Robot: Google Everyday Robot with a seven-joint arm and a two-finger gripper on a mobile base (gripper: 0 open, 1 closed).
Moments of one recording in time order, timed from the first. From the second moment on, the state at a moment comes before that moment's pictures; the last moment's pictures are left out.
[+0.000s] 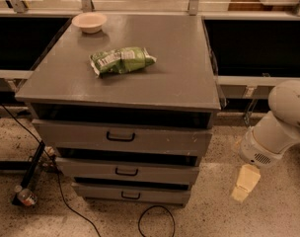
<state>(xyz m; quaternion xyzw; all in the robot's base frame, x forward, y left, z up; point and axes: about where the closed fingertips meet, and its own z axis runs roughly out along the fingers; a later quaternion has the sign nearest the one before) 0.415 -0.239 0.686 -0.54 0.83 0.14 0.06</state>
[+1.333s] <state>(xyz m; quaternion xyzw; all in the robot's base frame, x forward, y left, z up) 0.378 -0.178 0.654 -0.63 0.75 0.18 0.07</state>
